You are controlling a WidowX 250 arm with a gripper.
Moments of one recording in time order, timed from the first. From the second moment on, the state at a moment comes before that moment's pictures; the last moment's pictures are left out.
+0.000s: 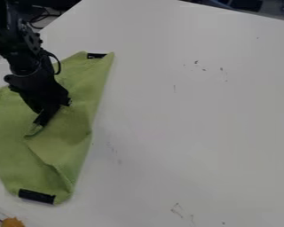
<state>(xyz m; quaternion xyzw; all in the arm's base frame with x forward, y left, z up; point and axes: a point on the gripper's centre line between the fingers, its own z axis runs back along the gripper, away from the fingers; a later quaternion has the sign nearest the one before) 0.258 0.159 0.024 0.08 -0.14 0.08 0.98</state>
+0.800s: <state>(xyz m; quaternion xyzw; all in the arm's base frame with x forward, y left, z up) 0.272 0.180 0.014 0.06 -0.14 0.07 0.99</state>
